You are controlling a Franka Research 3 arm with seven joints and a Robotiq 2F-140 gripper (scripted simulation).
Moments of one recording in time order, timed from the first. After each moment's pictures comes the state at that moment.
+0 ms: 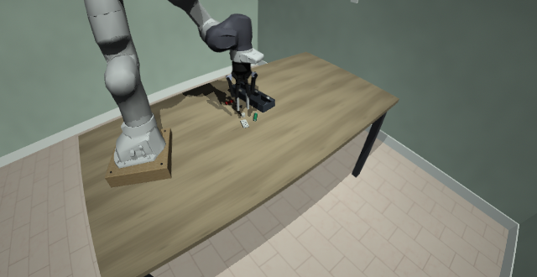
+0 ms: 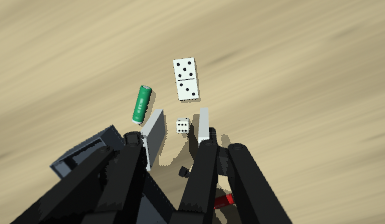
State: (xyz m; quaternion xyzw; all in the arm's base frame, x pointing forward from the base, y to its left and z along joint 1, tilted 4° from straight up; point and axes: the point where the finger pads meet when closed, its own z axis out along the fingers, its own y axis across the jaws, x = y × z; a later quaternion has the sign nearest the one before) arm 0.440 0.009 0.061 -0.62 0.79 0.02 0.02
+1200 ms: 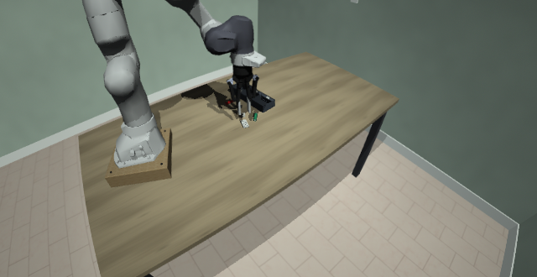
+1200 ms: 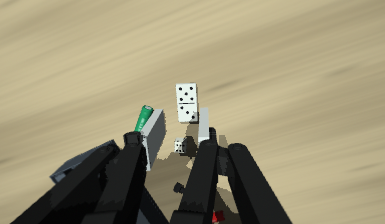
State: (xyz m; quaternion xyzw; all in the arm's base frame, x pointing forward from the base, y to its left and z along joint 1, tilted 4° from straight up) arm 0.430 -0.022 0.060 -0.64 0.77 0.02 0.03
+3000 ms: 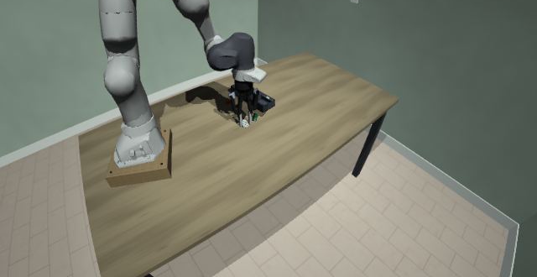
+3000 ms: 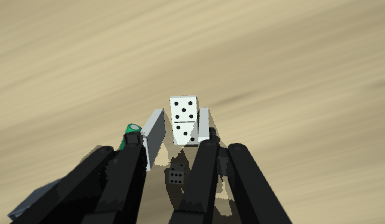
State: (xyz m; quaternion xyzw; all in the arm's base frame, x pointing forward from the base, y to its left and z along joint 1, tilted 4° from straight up) arm 0.435 -0.017 -0.006 -0.64 0.76 0.02 0.03
